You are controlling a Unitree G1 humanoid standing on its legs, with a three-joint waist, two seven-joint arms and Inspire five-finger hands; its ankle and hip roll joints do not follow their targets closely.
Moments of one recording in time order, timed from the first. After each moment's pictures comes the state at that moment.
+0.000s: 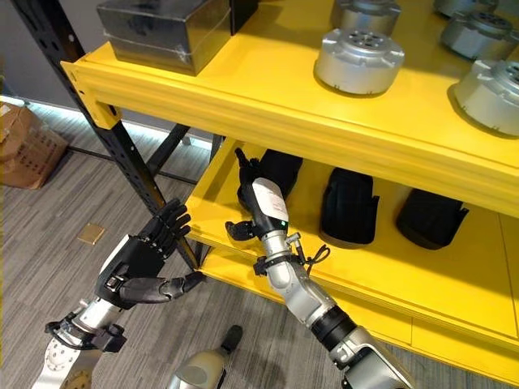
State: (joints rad) left arm 0.24 0.54 -0.12 -0.09 -0.66 -0.44 -0.41; right arm -0.49 -0.32 0.60 0.29 -0.35 0.01 -0.48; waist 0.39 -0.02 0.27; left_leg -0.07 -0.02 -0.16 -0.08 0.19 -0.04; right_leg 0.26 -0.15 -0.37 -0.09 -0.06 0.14
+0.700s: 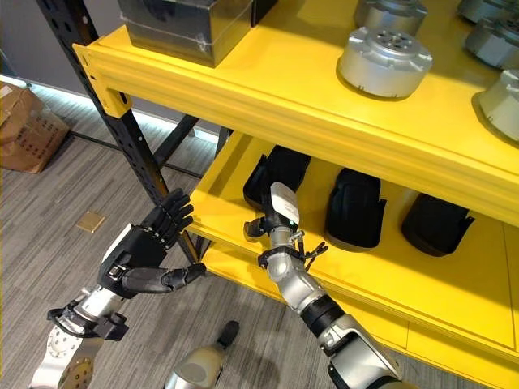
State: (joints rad) left arm 0.17 0.55 -0.13 -0.09 -0.66 -0.40 -0.40; right arm -0.60 -0.24 0.56 0.44 -0.29 0.19 -0.53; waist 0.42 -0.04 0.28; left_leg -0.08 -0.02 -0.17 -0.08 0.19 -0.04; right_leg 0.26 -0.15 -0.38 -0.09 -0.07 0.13
